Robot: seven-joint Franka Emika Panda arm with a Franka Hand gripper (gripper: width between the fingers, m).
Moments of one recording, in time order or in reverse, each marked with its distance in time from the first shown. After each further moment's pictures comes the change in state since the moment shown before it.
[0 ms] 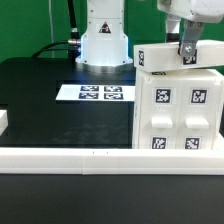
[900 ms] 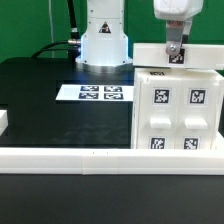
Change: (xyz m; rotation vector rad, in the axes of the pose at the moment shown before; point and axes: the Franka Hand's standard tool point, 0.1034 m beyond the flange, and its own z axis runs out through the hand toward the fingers) arm -0.001 0.000 0.000 0.001 0.001 0.432
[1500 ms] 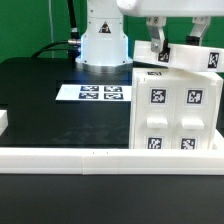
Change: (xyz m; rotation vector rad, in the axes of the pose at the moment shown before) arm -0.001 -0.001 0.001 0.004 0.008 0.659
